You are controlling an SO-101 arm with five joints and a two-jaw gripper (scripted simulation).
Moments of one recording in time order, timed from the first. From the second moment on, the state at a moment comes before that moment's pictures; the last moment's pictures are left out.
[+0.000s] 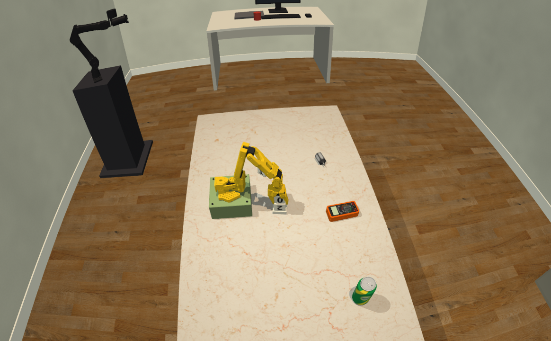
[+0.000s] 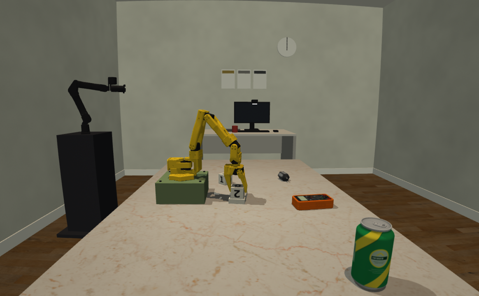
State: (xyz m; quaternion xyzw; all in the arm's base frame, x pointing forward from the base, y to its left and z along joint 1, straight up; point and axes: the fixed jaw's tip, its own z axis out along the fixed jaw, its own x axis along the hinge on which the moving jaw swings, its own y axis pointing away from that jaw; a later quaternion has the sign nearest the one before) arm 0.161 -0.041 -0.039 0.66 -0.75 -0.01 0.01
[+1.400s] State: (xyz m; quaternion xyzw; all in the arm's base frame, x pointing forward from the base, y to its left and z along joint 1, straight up) arm 0.163 -0.041 -0.031 0.66 -0.75 -0.01 0.01
